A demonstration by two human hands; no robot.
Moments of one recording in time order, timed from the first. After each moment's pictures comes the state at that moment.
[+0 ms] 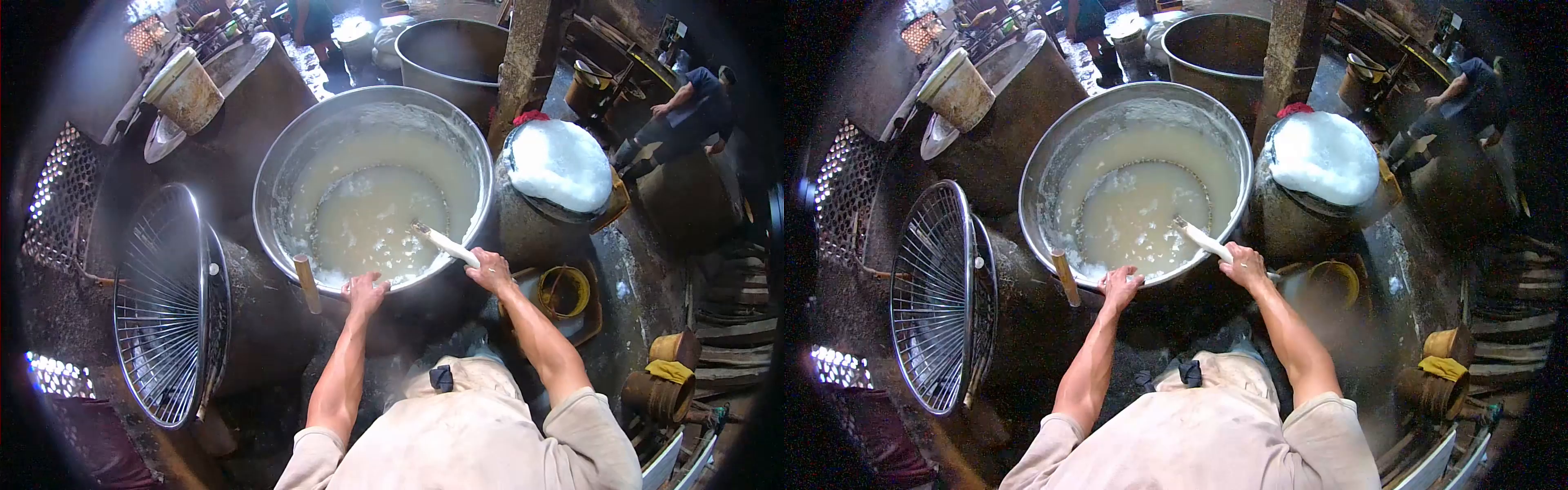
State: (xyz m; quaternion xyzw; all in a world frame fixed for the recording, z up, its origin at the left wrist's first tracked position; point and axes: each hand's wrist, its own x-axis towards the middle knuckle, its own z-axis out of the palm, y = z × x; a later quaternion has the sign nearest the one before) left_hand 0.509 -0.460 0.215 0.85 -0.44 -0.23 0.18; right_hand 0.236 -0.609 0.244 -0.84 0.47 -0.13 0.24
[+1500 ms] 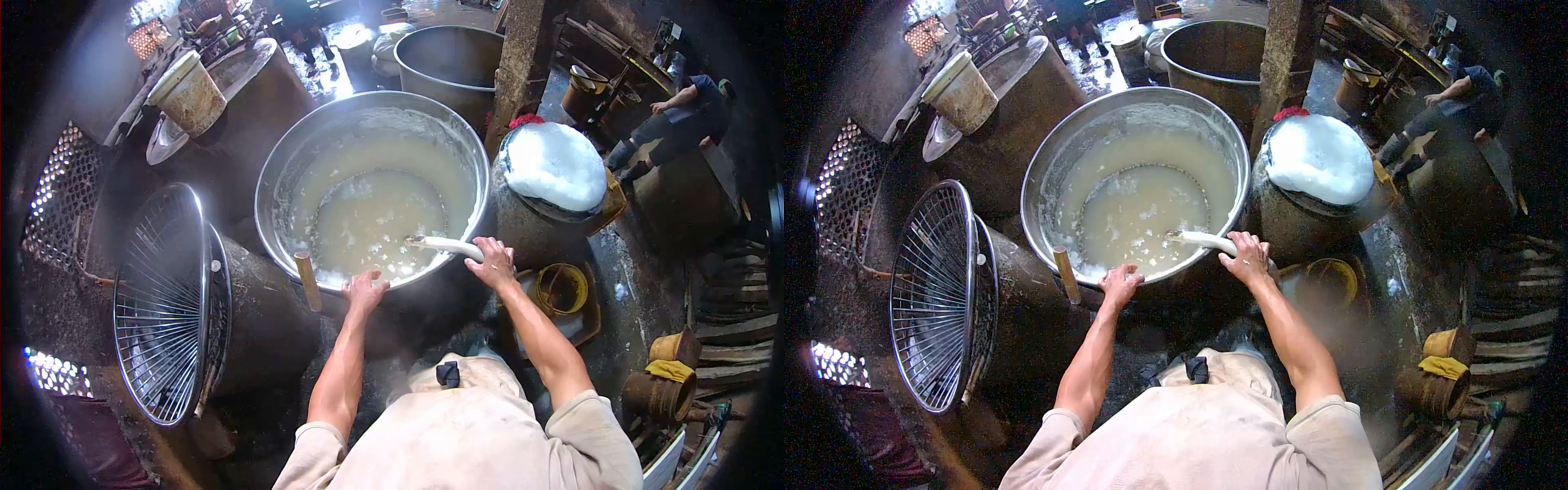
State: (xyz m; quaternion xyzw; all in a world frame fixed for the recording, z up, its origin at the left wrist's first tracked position) left_hand 0.506 -0.457 0.223 0.84 -0.45 -0.23 0.20; right_hand 0.230 -0.606 0.253 -0.83 0.49 -0.21 0.14
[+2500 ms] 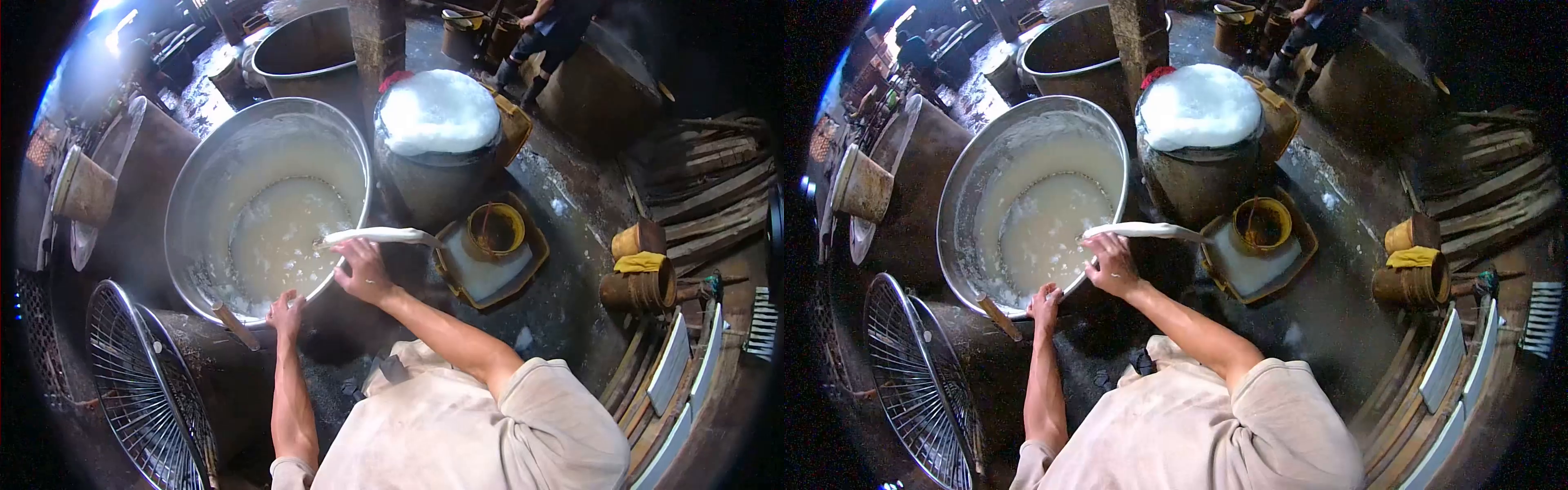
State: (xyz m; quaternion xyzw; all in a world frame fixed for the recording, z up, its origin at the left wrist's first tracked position) left_hand 0.507 -0.458 0.220 0.85 -0.45 -0.22 0.16; right_hand 0.281 -0.540 0.293 -0.77 0.42 -0.44 0.19
